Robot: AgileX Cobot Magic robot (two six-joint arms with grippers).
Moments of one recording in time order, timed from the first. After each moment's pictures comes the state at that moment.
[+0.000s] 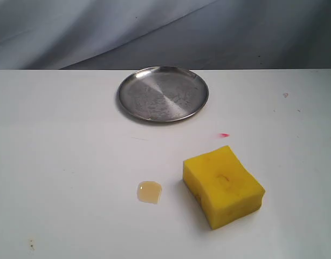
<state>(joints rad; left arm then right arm) -0.07 0.00 0.00 -0.07 0.21 0.17 0.15 0.01 0.00 -0.01 0.12 0.04</state>
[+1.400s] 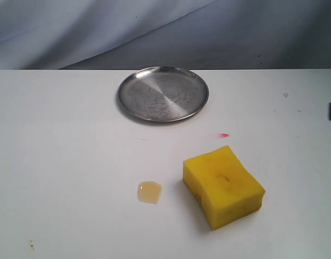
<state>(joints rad) -0.07 0.00 0.00 -0.07 0.21 0.17 0.27 0.79 -0.71 0.51 0.72 -0.45</state>
